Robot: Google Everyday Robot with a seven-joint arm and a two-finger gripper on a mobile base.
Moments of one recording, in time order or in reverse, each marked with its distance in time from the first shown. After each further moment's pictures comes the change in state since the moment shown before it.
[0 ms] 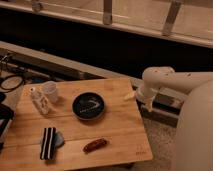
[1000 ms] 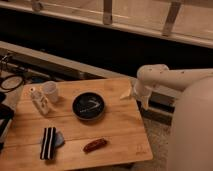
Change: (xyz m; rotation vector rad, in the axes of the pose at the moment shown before) arm 0.001 0.038 0.000 0.004 0.002 -0.064
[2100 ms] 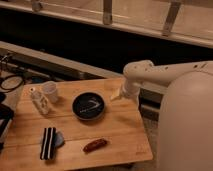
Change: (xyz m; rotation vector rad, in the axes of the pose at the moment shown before) arm 0.011 0.040 0.005 0.031 0.038 -0.152
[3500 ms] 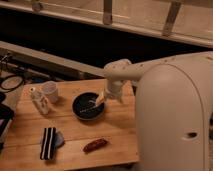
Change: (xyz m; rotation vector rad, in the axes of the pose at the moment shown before) arm 0.012 0.074 0.030 0.023 0.076 -0.180
